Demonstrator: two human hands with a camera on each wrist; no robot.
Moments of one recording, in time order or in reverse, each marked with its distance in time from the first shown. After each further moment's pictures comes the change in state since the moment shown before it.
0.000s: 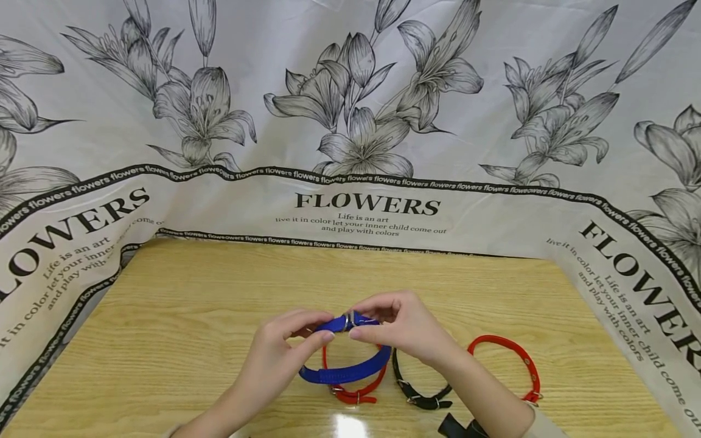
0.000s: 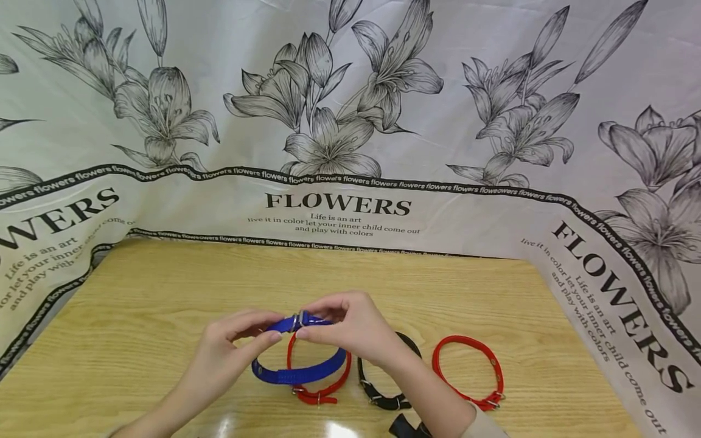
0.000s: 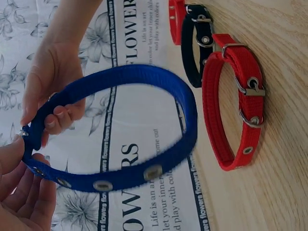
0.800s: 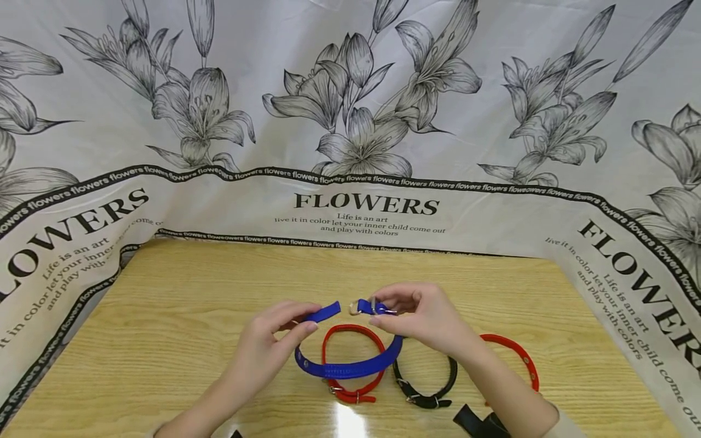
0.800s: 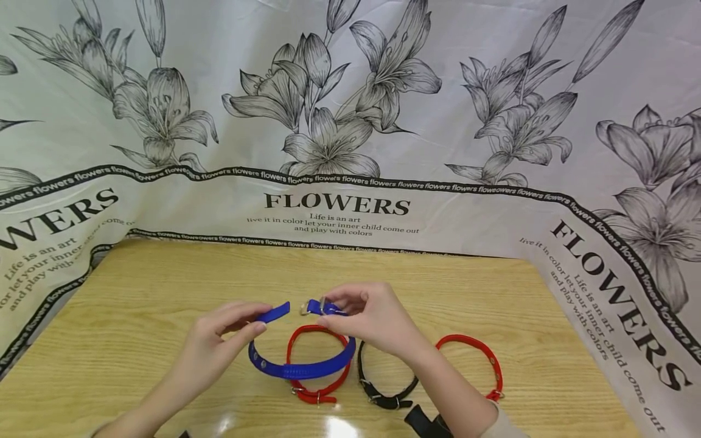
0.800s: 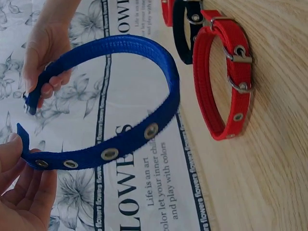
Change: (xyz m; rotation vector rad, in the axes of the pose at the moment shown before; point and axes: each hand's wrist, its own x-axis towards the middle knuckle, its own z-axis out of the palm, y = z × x) left_hand 0.002 -0.009 -0.014 0.083 0.013 0.082; right_hand -0.010 -0.006 -0.023 -0.174 0.114 -0.004
